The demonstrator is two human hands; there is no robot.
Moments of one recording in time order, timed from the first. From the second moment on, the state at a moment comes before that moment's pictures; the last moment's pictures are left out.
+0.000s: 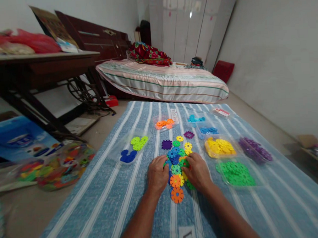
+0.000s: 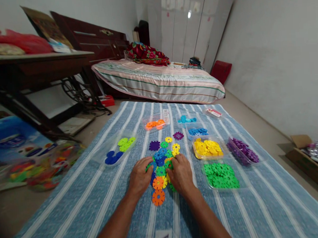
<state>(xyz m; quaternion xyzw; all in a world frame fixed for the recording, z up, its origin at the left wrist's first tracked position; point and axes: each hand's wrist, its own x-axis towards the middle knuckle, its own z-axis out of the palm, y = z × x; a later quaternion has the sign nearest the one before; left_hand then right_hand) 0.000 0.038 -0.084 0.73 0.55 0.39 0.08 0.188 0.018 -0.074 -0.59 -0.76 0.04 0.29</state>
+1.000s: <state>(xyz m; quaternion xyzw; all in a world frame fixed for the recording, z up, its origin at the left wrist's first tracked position) 0.000 0.042 -0.082 0.74 0.55 0.37 0.09 0.206 -0.055 -0.037 -0.58 -0.75 -0.04 0.32</state>
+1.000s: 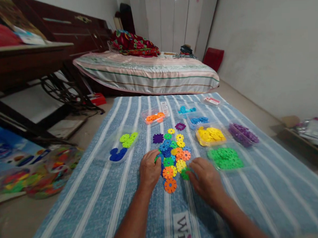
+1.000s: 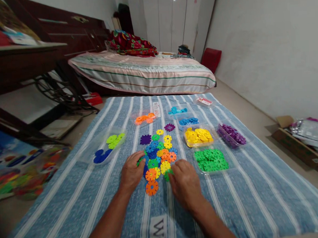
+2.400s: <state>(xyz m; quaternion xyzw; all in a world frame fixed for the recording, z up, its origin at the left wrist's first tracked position) 0.010 0.046 -0.083 0.80 0.50 0.33 0.08 0.186 -0.052 -0.054 -0.66 -0.73 0.00 0.18</state>
